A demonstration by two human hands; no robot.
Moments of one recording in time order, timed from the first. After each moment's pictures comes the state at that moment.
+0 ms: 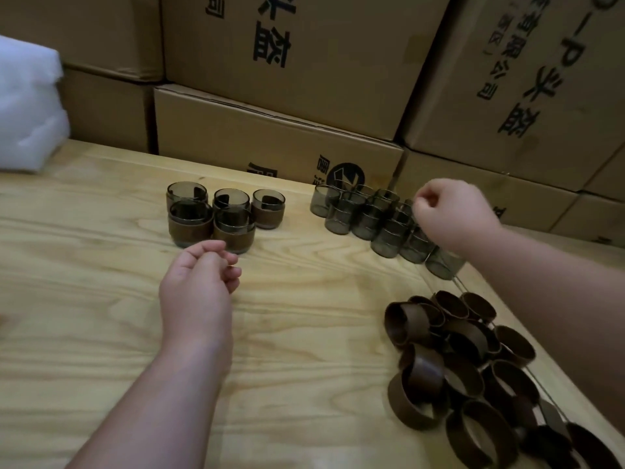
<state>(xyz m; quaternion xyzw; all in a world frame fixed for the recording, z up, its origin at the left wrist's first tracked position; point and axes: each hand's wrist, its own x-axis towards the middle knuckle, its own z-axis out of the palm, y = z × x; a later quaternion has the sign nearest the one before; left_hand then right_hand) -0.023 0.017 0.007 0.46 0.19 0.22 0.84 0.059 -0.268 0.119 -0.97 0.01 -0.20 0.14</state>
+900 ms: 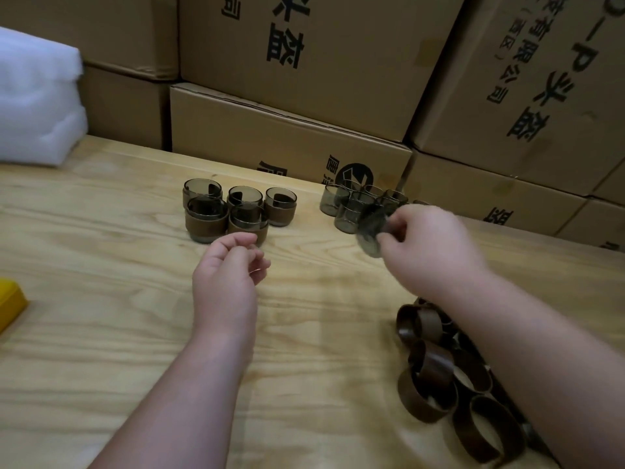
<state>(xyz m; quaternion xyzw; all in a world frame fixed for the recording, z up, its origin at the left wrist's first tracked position) -0.025 0.015 0.003 0.48 0.13 0.20 0.85 -0.020 -0.181 0.112 -0.98 0.01 -0.15 0.12</state>
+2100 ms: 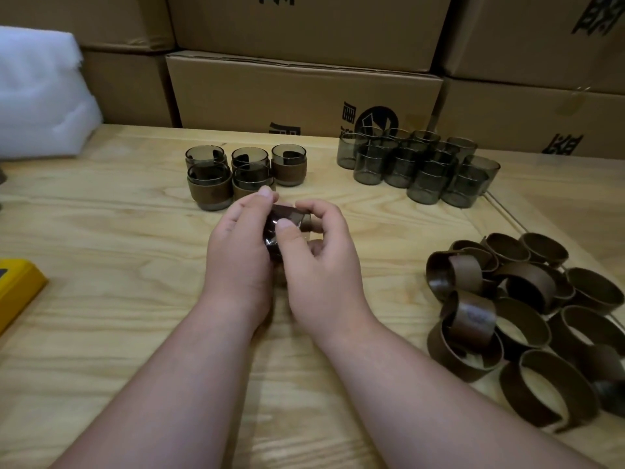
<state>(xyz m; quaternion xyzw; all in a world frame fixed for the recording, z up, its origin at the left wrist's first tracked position) -0.040 -0.001 0.011 0.50 0.07 0.13 0.86 -0.051 -0.081 -0.001 -0.71 -0.06 -0.11 0.69</state>
